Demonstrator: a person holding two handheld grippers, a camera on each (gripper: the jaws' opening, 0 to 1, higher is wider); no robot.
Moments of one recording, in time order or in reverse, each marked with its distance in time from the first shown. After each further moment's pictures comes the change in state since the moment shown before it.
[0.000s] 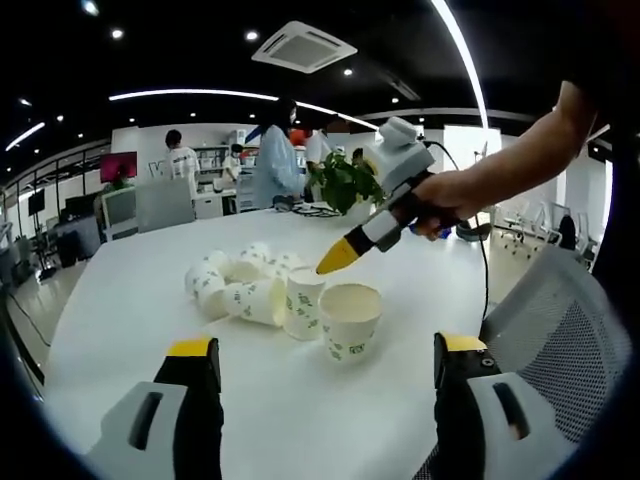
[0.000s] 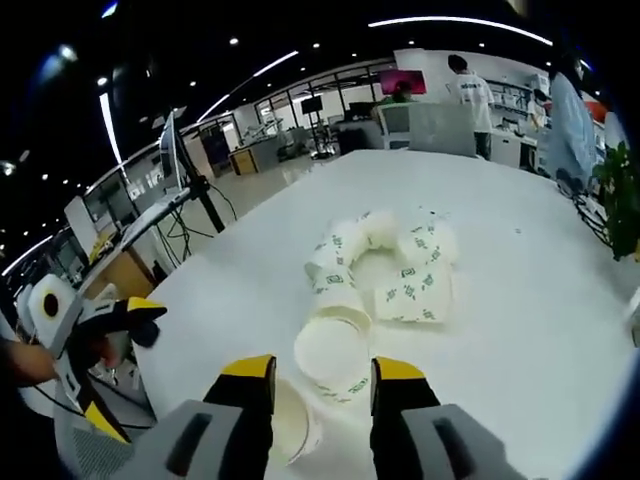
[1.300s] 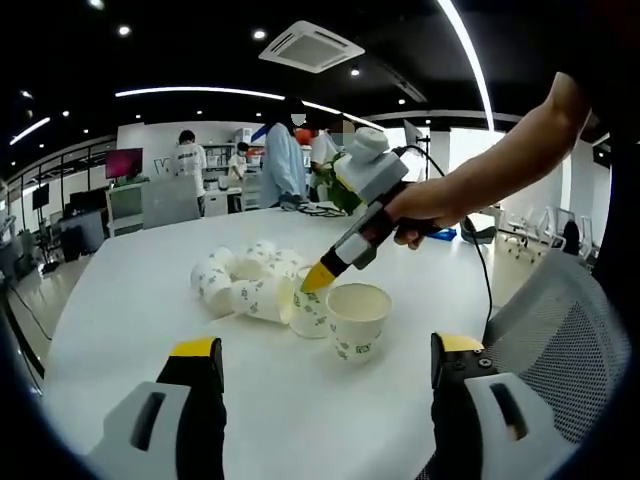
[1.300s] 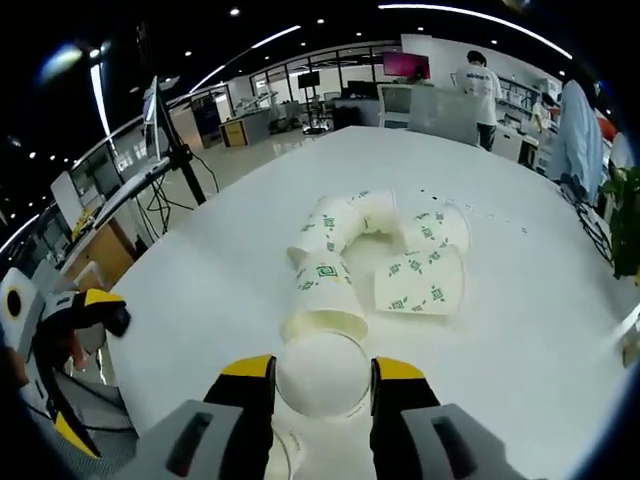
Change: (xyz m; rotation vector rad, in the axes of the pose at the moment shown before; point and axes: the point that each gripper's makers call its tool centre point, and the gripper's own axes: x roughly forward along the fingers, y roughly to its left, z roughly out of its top) left arm -0.004 0.009 -0.005 -0.019 -0.001 0.020; right arm 0.036 -0.006 -0.005 -0.030 0.114 -0.068
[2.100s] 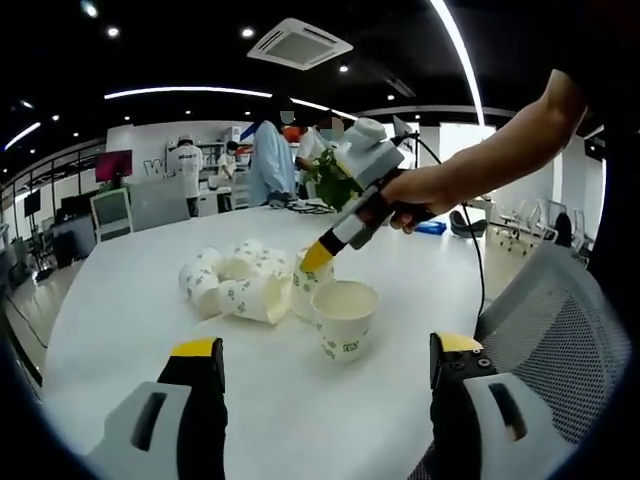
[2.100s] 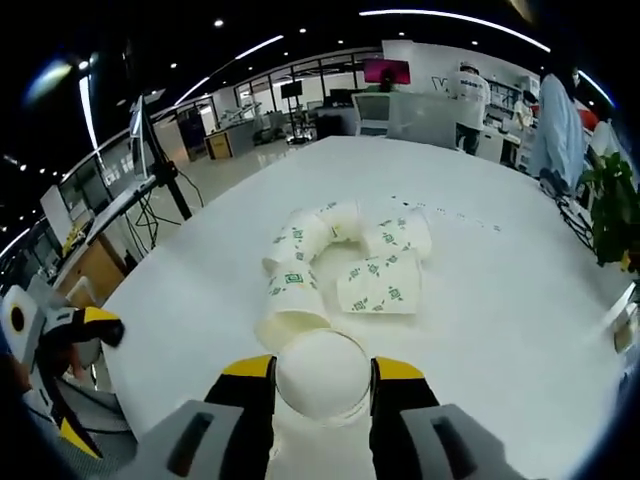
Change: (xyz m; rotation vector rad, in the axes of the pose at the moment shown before) left arm 0.003 -0.013 -0.002 0.029 0.019 -0.045; right arm -0.025 -0.029 0.004 0.044 -0.052 -0.057
